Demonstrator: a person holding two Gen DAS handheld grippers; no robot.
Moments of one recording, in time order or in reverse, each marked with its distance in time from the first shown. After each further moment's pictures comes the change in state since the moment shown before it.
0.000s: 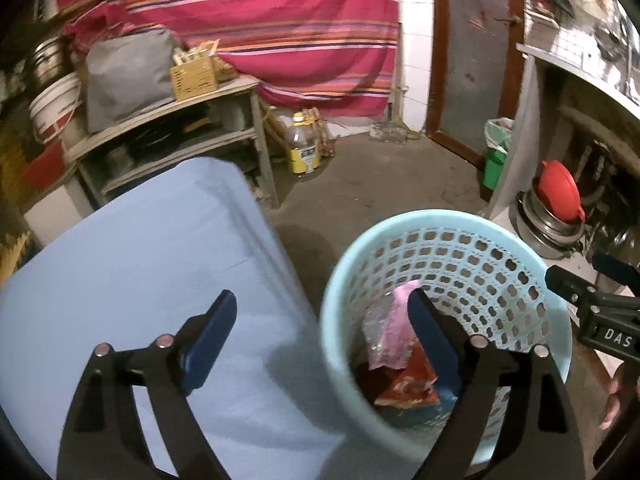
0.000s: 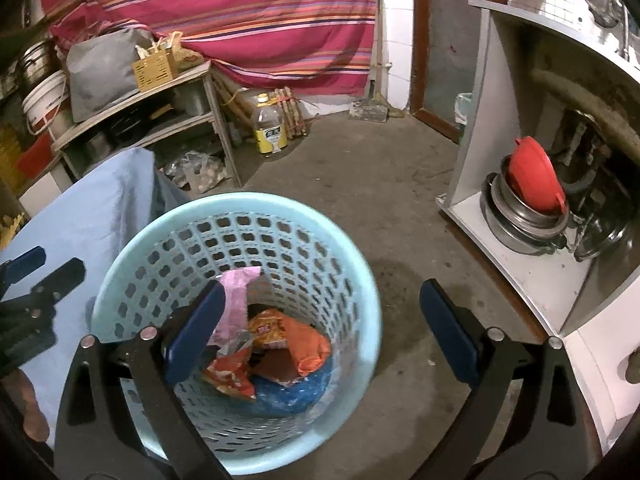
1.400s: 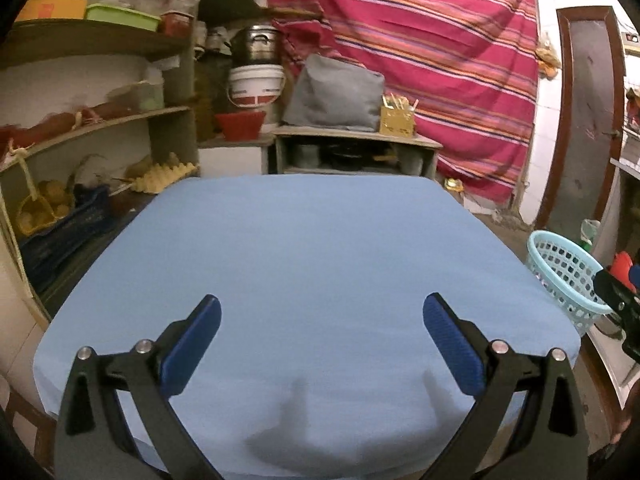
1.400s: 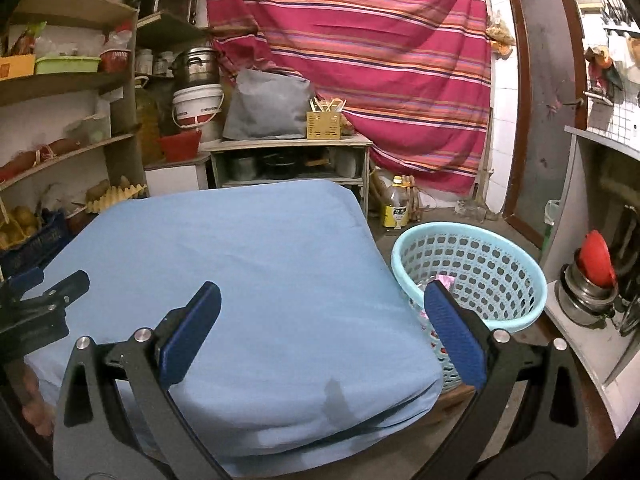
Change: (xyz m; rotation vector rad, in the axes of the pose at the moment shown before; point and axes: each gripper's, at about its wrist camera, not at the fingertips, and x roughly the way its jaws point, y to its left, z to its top) left arm -0.240 0.189 -0.229 -0.349 -0.262 0.368; right arm -0.171 0.206 -0.153 -0.248 -0.346 0.281
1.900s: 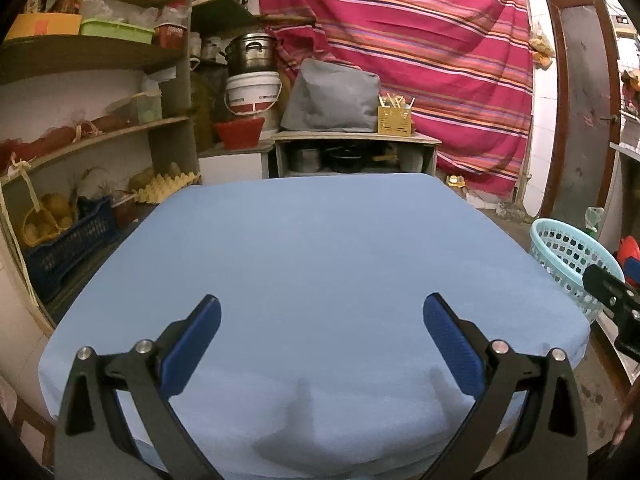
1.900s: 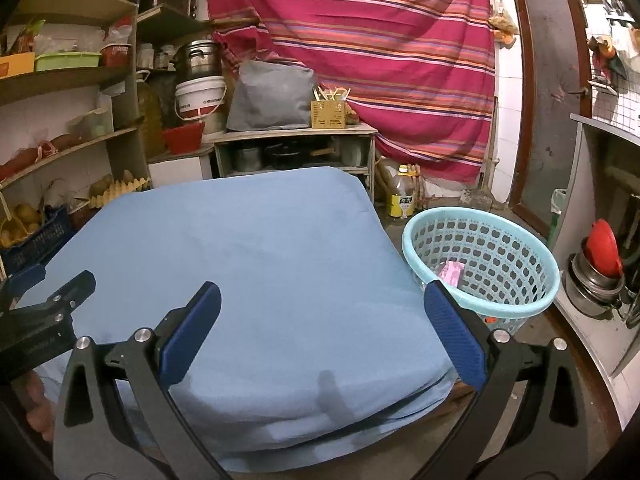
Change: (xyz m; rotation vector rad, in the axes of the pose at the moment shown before) left arm 0.004 -0.013 -0.008 0.048 -0.007 0.019; right arm 0.009 0.000 -0.012 0.004 0.027 0.023
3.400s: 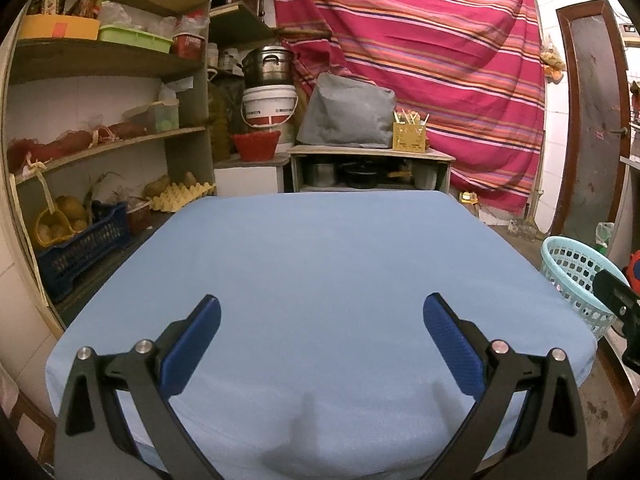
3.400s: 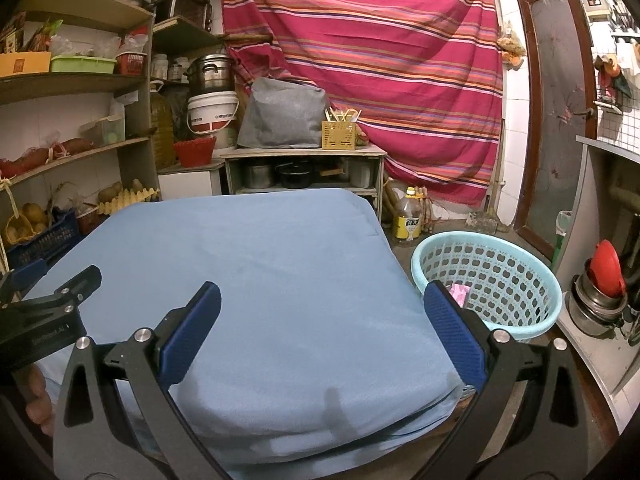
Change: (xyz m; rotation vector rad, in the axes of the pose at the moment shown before) left arm -0.004 0.004 0.002 -0.025 -0.054 0.046; right arm -0.009 0.012 0.001 -0.035 -0.075 0.018
